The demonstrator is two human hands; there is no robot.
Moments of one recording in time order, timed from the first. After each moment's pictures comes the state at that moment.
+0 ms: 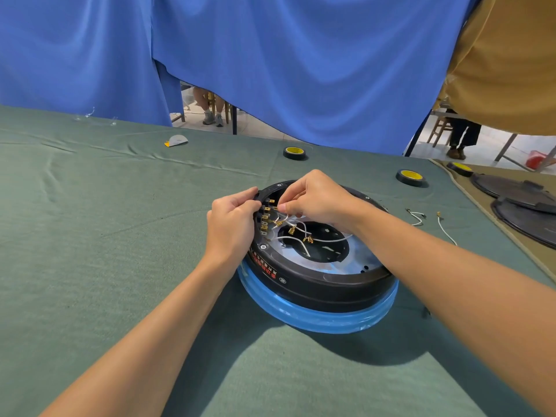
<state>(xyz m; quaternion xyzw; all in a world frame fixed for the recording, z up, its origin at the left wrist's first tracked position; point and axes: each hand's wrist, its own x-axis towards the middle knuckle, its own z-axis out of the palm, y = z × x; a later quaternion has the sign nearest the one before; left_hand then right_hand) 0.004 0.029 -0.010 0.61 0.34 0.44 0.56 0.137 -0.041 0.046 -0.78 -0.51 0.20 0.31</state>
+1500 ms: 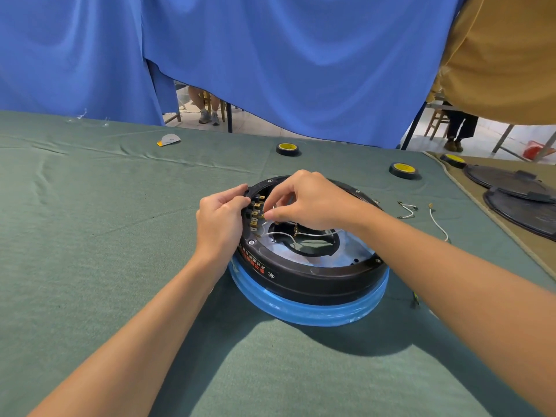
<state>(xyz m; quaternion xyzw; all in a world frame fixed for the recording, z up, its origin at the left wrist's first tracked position) 0.002 0.023 -0.007 0.59 0.34 0.44 0.58 0.131 -0.062 0.051 -0.74 -0.63 0.10 0.22</state>
